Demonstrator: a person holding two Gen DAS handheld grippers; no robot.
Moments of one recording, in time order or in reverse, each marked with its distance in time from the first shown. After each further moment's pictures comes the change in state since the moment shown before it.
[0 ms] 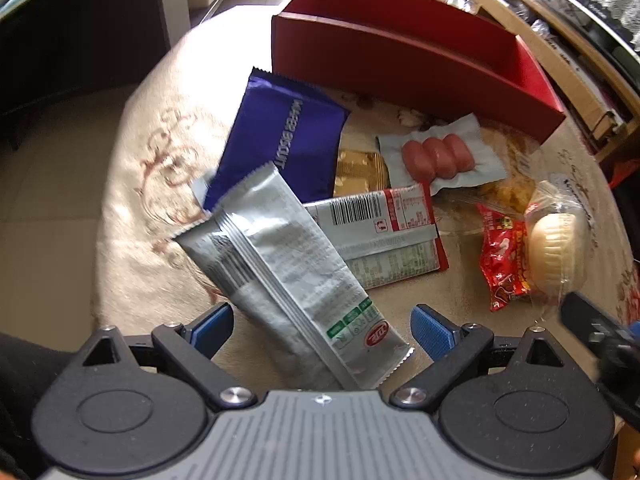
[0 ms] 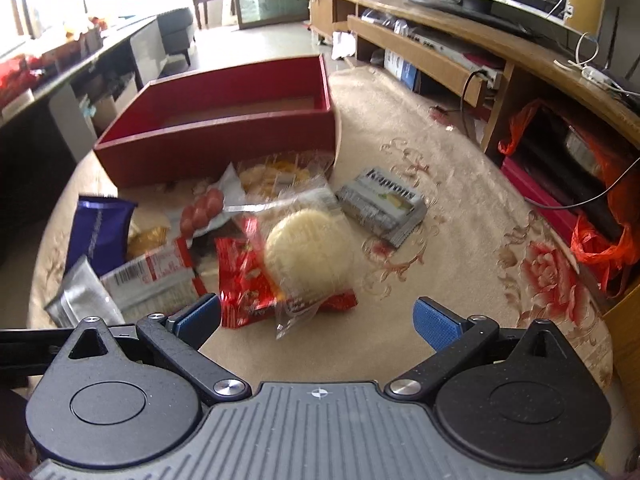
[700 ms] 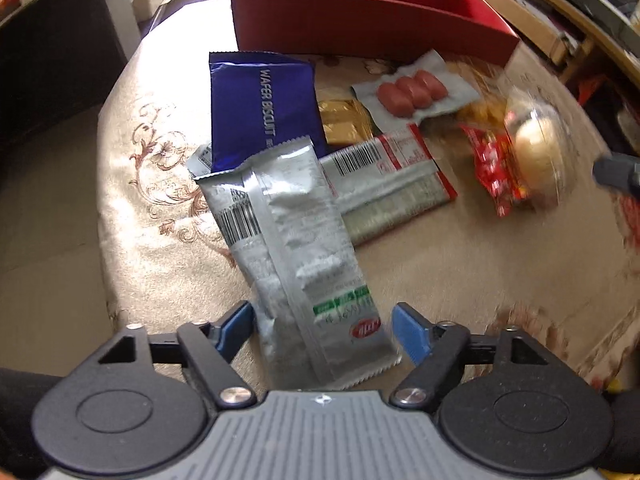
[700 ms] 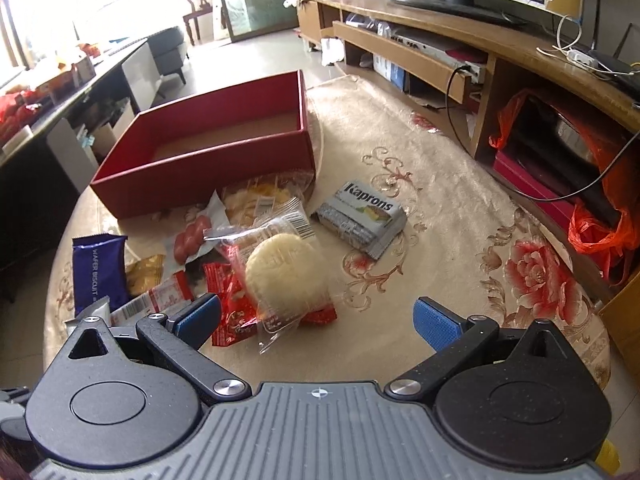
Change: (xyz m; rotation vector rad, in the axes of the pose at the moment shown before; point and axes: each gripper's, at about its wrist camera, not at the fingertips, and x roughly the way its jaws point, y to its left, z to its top) left arm -0.007 0.019 -0.019 0.212 0.039 -0.051; right arm -0.003 -0.023 0.011 0.069 0.001 0.044
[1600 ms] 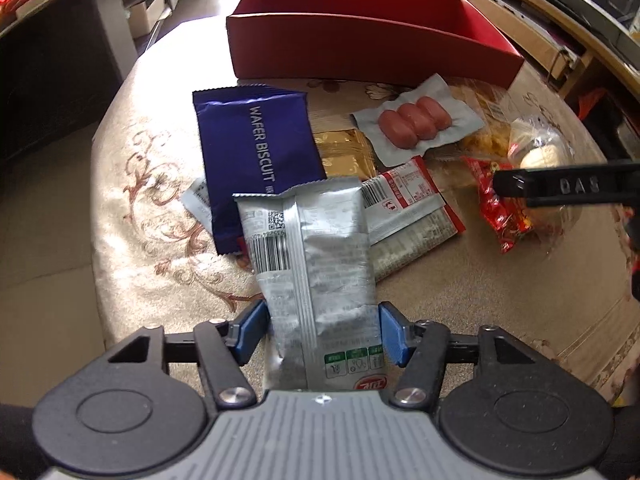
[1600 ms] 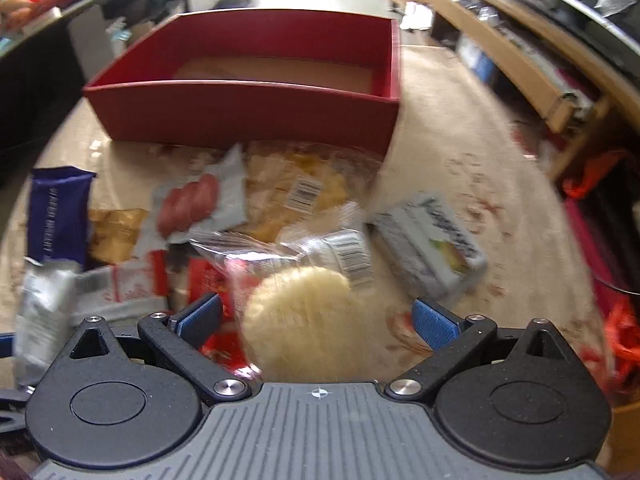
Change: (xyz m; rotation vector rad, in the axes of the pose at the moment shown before) left arm 0.004 -0.003 0.013 0.047 -0.048 0.001; right arm 0.090 0.033 0.033 -0.309 0.172 0.061
